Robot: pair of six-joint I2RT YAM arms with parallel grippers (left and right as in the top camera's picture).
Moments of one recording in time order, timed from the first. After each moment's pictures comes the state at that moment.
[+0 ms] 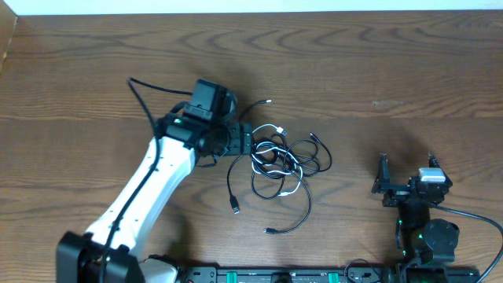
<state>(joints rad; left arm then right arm) -0.37 1.49 1.11 -0.81 0.21 -0.37 -0.02 0.01 0.01 -0.07 0.01 -0.01</state>
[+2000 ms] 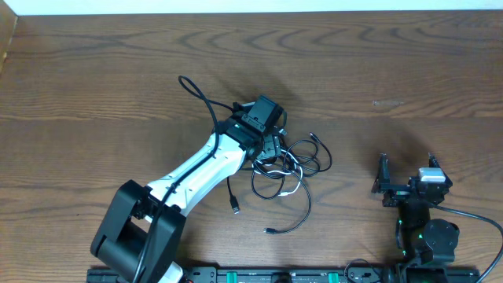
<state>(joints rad) -0.61 1.71 1.10 -0.63 -0.09 -0.75 -0.02 0.01 0.01 -0.07 0.01 -0.01</state>
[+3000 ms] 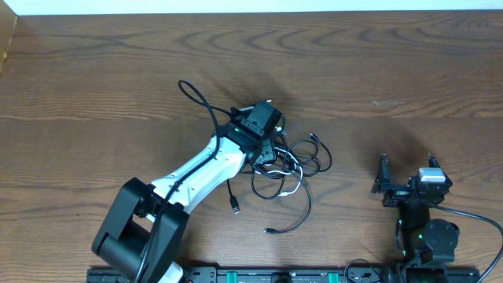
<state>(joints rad) -0.61 1.72 1.06 -0.60 -0.11 -0.78 -0.02 0.01 0.01 -0.07 0.01 -0.01</state>
